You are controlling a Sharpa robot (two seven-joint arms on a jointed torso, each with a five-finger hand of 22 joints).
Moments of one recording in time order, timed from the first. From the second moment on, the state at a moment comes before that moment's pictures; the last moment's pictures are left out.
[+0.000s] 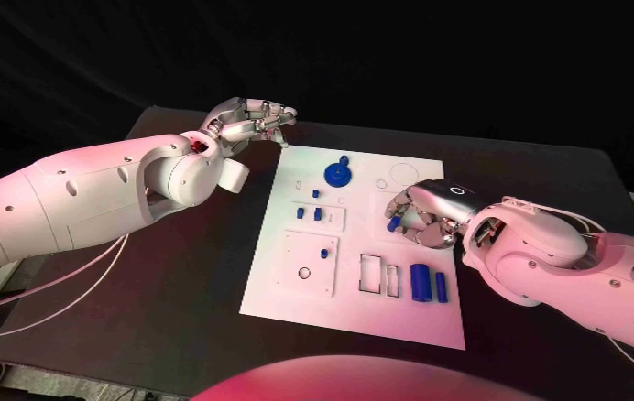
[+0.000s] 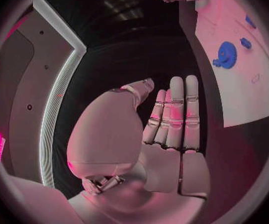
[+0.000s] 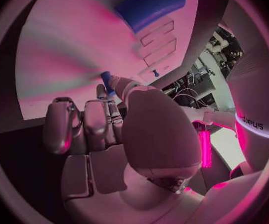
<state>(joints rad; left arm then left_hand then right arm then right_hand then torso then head) 1.22 -0.92 -0.05 1.45 -0.10 -0.18 0.34 1.41 -0.19 0.51 0.14 0.11 0.87 0.22 0.26 0.25 0.77 0.16 0.63 0.07 1.03 0.08 0.98 0.33 0.17 0.92 0.16 0.69 0.72 1.18 -0.92 -0.17 1.77 -1.62 -0.30 -0.23 1.44 -0.21 0.49 0.16 0.16 0.97 0.15 0.11 0.42 1.00 0.10 0.32 0.06 1.45 0.01 1.22 1.00 0.06 1.46 0.10 1.22 1.31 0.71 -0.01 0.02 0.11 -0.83</state>
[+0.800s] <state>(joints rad) 1.22 -0.92 -0.05 1.45 -0.10 -0.18 0.34 1.40 -0.18 0.50 0.14 0.11 0.87 0.22 0.26 0.25 0.77 0.16 0.63 0.07 1.03 0.08 0.98 0.33 0.17 0.92 0.17 0.69 0.72 1.18 -0.90 -0.17 1.77 -1.63 -0.31 -0.25 1.40 -0.19 0.53 0.17 0.14 1.04 0.13 0.15 0.44 1.07 0.08 0.28 0.07 1.46 0.00 1.23 1.00 0.06 1.47 0.10 1.27 1.31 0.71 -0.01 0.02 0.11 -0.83</state>
